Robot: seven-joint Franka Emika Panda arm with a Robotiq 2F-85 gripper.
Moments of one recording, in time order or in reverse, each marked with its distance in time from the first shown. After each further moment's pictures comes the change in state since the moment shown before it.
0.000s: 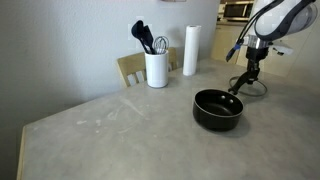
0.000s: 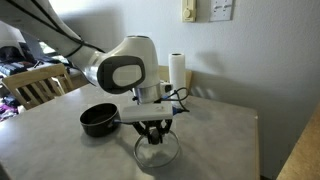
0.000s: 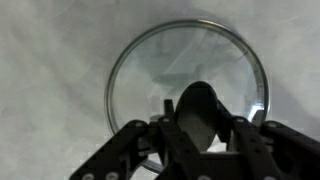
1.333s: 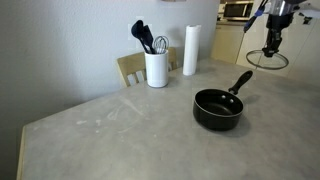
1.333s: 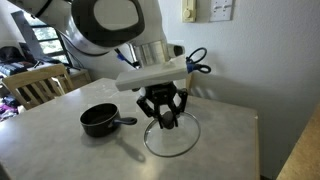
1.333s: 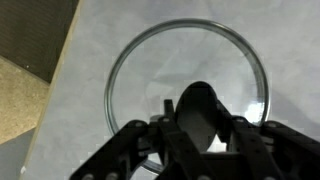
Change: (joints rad) arm 0.003 -0.220 -0.098 -0.020 -0.108 -0.116 0.021
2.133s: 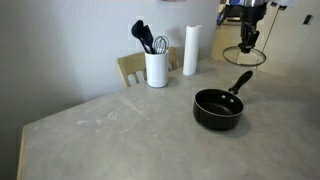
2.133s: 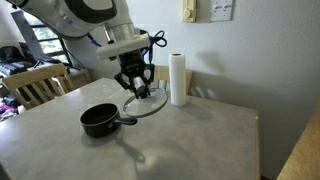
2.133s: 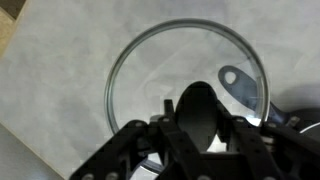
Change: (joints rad) arm 0.162 -0.048 0.092 0.049 -0.076 -0.126 0.068
